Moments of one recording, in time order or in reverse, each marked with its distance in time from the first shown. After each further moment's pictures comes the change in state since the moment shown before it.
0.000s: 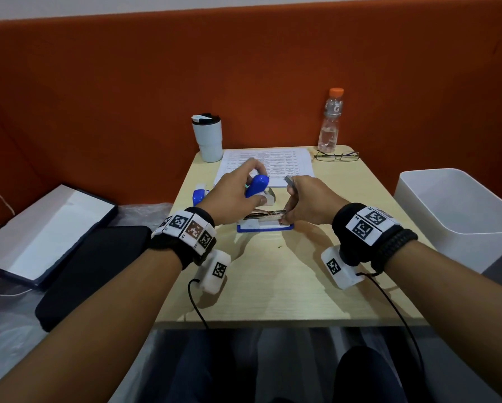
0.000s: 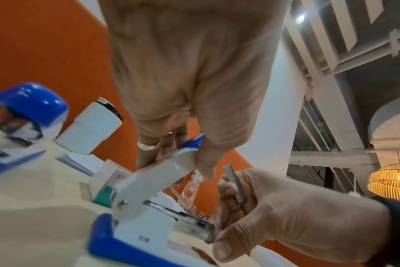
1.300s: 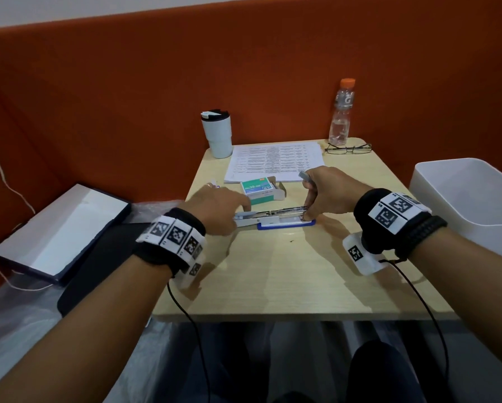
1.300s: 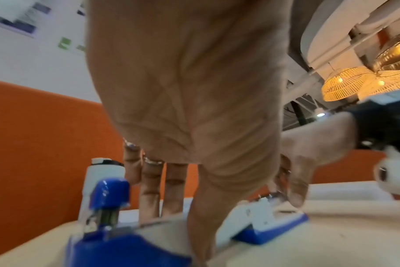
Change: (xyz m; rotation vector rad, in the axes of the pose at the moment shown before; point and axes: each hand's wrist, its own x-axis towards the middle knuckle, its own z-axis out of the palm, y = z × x) left_hand -0.028 -0.019 -0.027 0.835 -0.362 -0.021; right_hand -0.004 0.007 -0.018 -0.124 -0.058 -0.040
